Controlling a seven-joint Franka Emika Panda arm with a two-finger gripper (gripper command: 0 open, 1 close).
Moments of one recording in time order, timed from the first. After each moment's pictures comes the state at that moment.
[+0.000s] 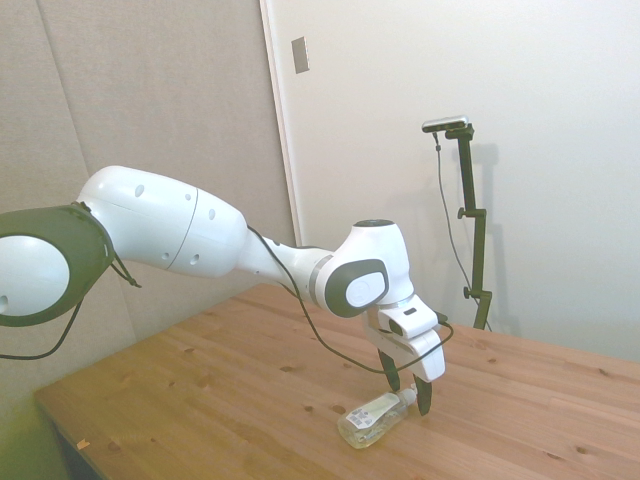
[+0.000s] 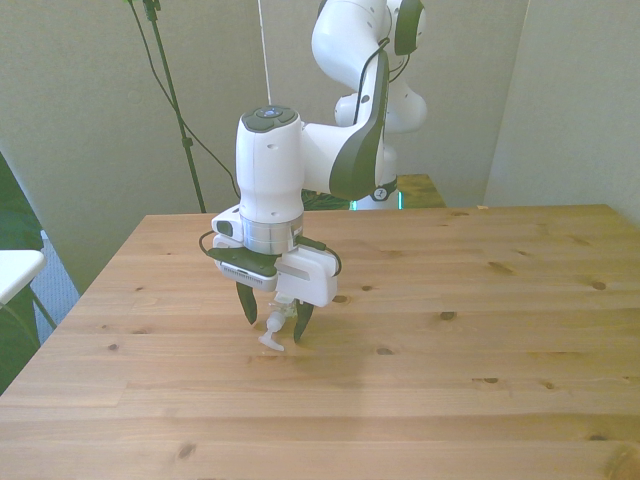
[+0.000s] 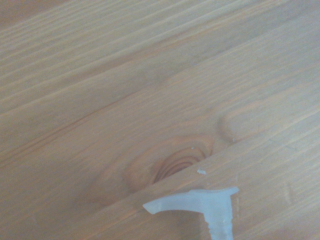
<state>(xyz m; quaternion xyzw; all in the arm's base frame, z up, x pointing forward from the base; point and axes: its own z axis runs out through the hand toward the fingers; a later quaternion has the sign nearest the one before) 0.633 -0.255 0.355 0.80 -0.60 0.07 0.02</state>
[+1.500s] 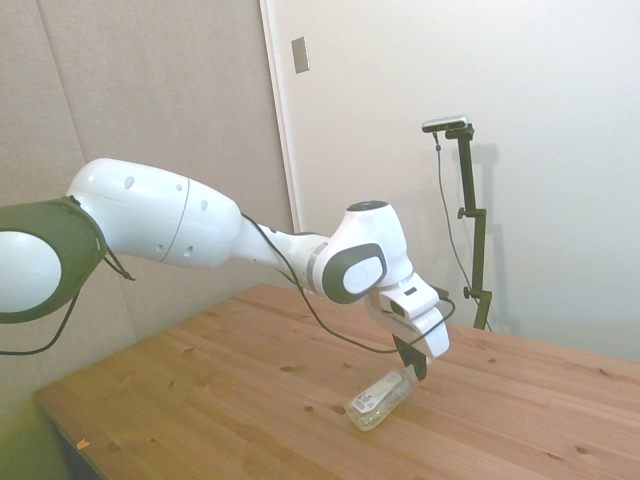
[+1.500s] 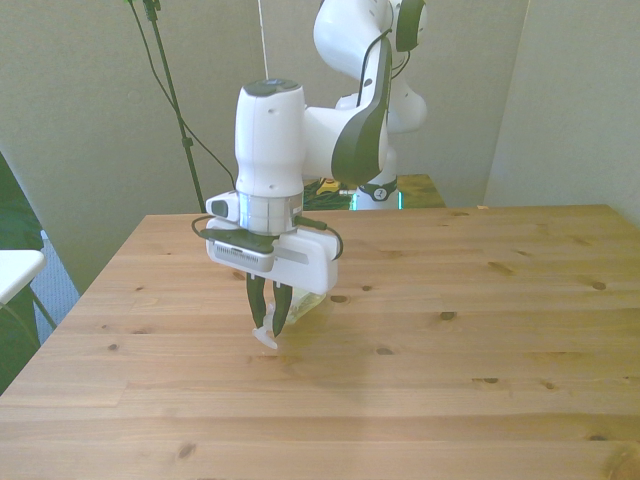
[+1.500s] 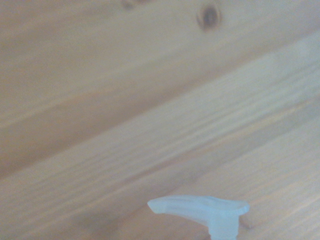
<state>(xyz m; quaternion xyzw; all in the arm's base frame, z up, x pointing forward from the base) 0.648 -0.232 0.417 0.79 -0.59 0.17 -0.01</state>
